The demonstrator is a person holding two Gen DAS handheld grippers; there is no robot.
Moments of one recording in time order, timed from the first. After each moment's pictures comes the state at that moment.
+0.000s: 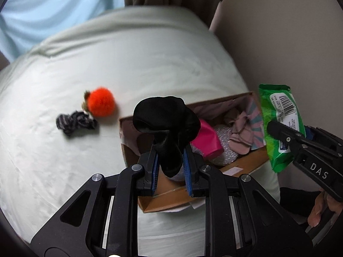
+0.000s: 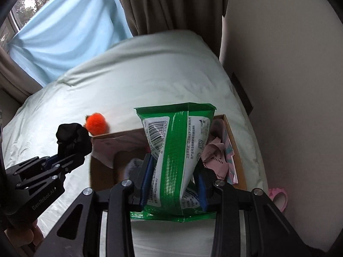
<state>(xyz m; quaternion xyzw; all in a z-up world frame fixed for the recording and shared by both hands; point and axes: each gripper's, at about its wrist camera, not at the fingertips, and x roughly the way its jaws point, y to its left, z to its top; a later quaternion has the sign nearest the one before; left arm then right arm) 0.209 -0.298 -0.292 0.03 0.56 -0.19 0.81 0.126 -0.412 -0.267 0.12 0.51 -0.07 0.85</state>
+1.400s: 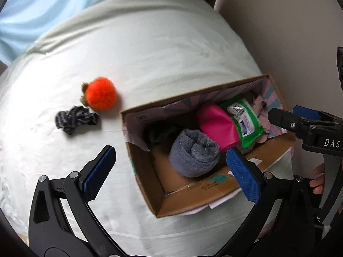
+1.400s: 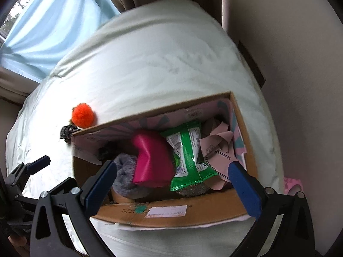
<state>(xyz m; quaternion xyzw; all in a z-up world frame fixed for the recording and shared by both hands) 0.214 -0.299 -0.304 0.08 0.58 -0.19 0.79 0.154 -0.451 -0.319 0.17 0.57 -0.04 0.80</state>
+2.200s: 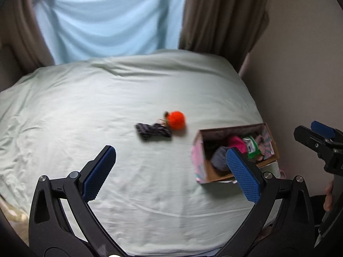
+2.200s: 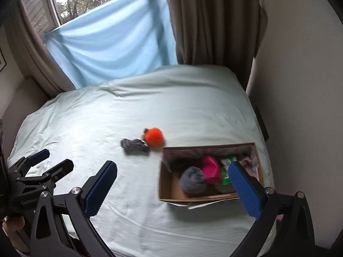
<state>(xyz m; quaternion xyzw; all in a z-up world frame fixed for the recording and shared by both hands) 0.116 -0.080 -0.122 -0.01 0.45 -0.10 0.89 0.066 -0.271 -0.114 0.07 0.43 0.00 0.90</state>
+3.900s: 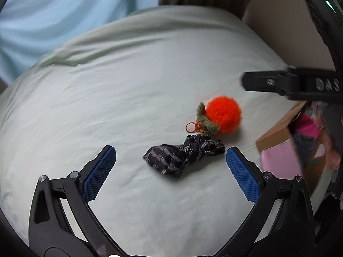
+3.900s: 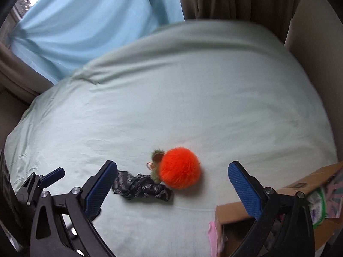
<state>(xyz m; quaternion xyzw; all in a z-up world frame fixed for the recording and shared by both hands) 0.349 -0.068 -0.381 0.11 0.51 -0.24 0.82 0.334 -0.206 -0.341 0.14 0.53 -0.02 0.84</state>
